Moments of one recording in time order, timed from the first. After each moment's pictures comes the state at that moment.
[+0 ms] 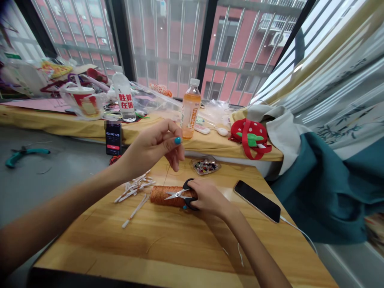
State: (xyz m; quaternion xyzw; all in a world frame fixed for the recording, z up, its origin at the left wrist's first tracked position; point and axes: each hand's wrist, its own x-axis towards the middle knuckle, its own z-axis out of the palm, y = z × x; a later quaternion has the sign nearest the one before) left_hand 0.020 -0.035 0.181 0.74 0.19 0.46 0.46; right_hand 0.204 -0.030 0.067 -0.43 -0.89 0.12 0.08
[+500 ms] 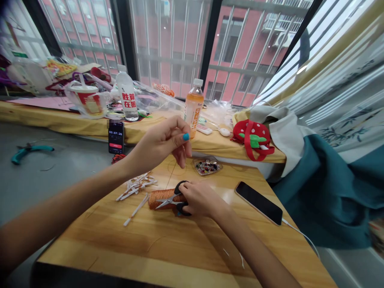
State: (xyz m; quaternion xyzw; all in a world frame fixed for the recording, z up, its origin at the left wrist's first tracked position) left_hand 0.026 -0.031 0.185 0.75 0.20 0.47 0.43; right_hand 0.177 -0.037 0.083 -0.37 -0.93 -0.02 -0.06
